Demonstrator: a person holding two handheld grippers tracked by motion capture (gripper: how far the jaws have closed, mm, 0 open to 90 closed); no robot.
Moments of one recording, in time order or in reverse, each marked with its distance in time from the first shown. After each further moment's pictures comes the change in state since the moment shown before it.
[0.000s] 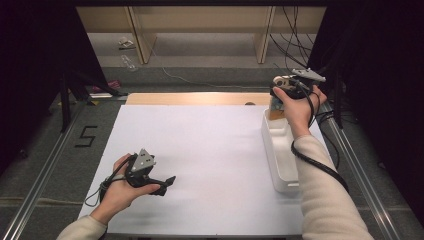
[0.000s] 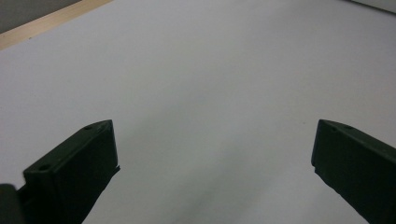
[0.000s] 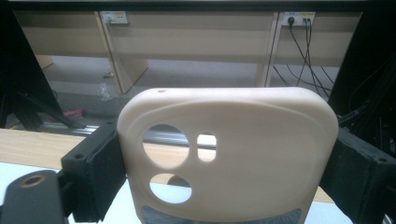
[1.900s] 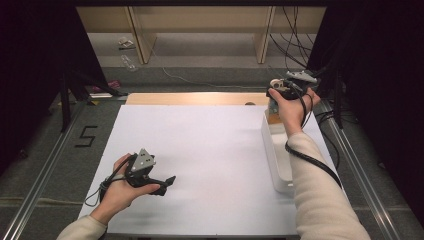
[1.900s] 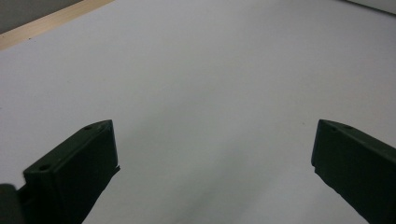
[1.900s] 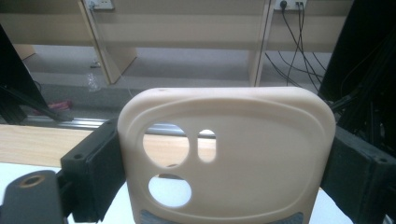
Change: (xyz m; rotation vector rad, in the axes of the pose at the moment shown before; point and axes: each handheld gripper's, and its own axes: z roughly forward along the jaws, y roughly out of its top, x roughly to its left) left arm 0.000 0.000 0.000 0.001 -0.003 0.000; right arm 0.003 -0.013 0.024 0.048 -0.046 0.011
